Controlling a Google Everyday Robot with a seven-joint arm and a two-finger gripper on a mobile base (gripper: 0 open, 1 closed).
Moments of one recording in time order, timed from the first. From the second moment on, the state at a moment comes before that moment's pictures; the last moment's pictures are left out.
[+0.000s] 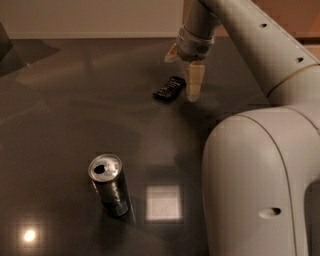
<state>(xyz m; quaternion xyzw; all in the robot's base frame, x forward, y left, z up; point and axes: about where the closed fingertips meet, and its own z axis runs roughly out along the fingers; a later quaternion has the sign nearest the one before) 0.682 -0.068 0.869 -0.81 0.56 0.06 0.13</state>
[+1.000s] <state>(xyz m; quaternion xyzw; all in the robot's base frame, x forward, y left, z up) 0.652 -0.053 0.837 -0.89 0.46 0.04 0.04</state>
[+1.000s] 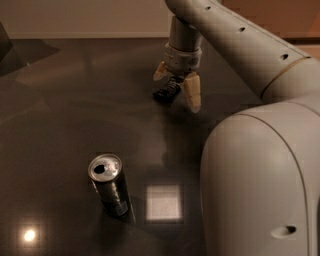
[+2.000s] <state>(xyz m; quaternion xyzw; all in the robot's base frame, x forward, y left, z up) 0.682 -0.046 0.839 -0.95 0.32 -0.02 0.02</state>
